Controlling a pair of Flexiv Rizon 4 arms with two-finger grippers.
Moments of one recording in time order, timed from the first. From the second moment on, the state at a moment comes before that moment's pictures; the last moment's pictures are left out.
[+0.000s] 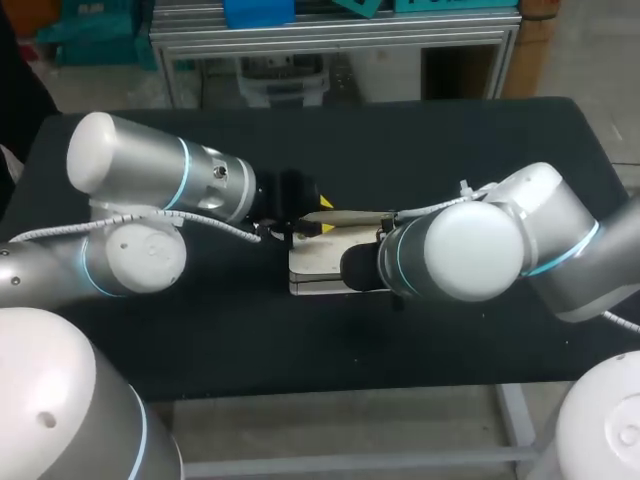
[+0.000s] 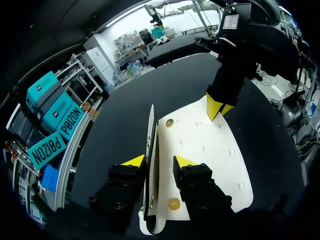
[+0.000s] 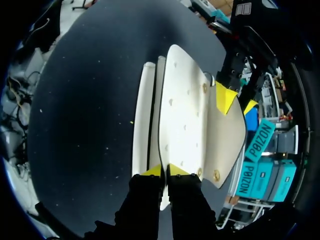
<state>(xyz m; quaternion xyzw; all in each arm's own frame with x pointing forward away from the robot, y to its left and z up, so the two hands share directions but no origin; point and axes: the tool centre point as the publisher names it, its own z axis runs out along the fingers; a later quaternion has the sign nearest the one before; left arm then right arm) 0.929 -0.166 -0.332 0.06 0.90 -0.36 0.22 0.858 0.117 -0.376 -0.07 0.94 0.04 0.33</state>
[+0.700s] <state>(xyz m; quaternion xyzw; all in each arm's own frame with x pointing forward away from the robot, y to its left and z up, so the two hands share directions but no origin) 0.914 -0.170 -0.343 0.10 0.90 -0.35 0.22 0.858 0.117 -0.376 -0.07 0.94 0.04 0.33</state>
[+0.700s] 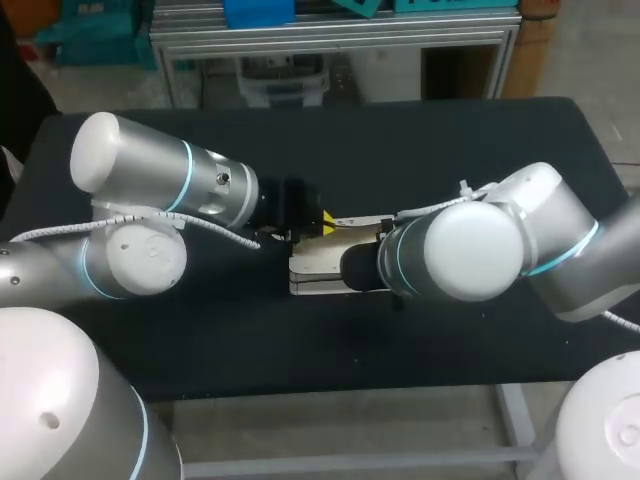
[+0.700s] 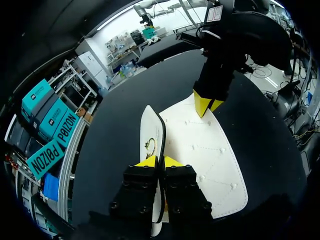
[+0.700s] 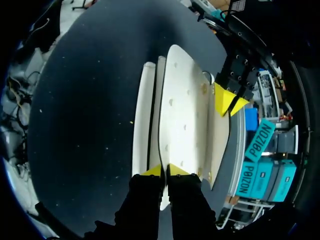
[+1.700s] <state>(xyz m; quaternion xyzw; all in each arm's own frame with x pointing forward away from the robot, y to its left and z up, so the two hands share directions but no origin) 0.905 -0.166 -0.356 0.14 0.91 -0.34 0.21 0.859 0.118 -0.376 -0.07 0.94 0.04 0.33</state>
